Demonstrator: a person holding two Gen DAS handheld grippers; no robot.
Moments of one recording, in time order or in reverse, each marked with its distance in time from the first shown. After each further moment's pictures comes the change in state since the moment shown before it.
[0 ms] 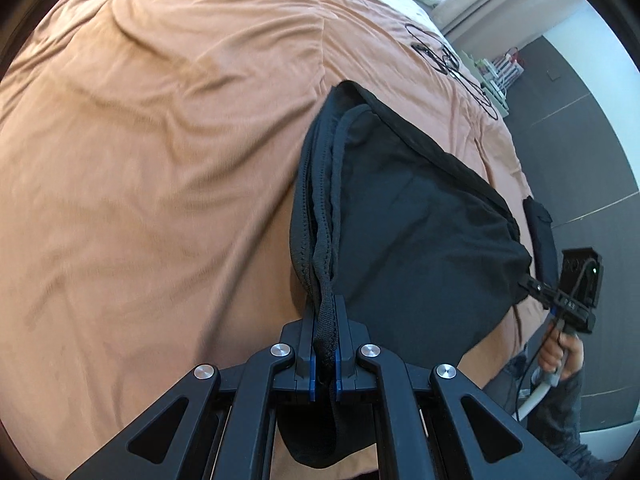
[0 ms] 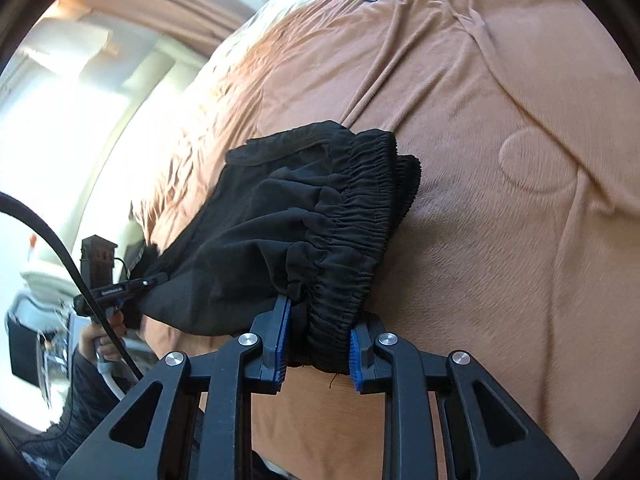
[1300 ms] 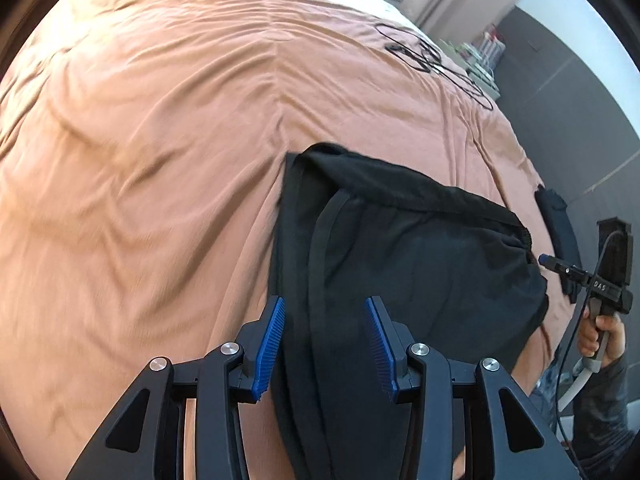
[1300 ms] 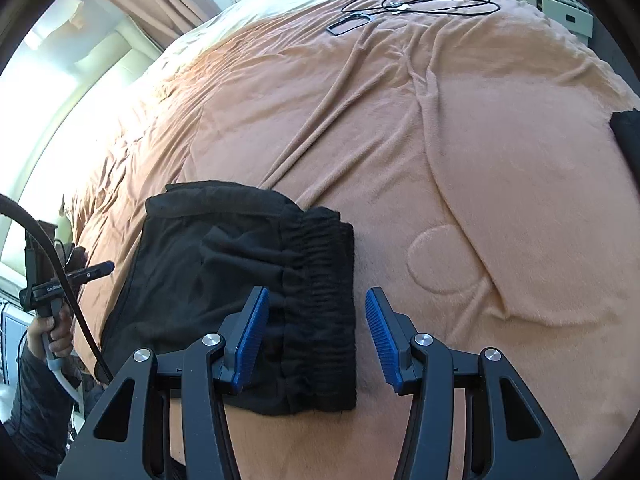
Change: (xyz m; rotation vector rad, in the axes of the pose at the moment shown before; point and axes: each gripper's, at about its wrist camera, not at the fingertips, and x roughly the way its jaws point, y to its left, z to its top) left arm 0.044 -0.037 0.074 0.205 -0.048 0.076; right arm 0.007 0.022 0.023 -0.044 -0.052 -0.295
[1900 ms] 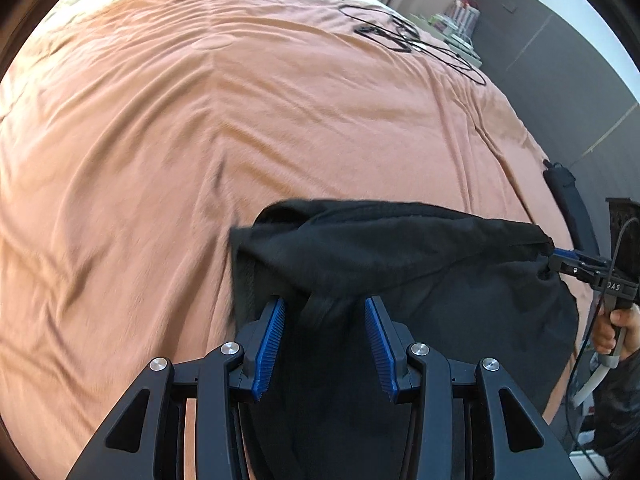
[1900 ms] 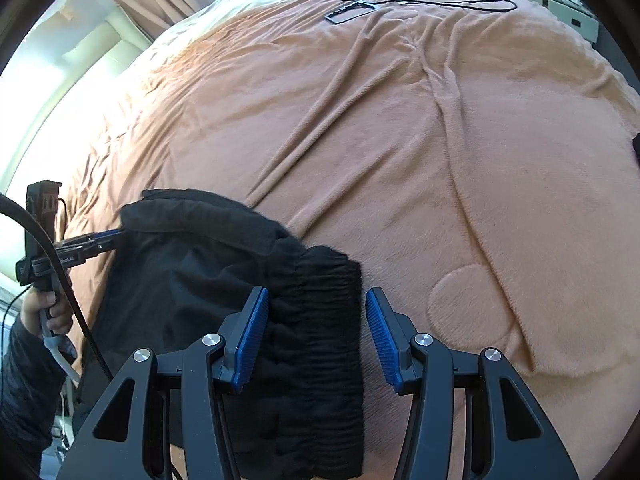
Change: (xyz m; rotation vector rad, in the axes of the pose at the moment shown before) left arm 0.063 -0.021 0.061 0.160 0.029 0.008; right arm 0.039 -0.003 0.026 -0.008 0.031 -0.049
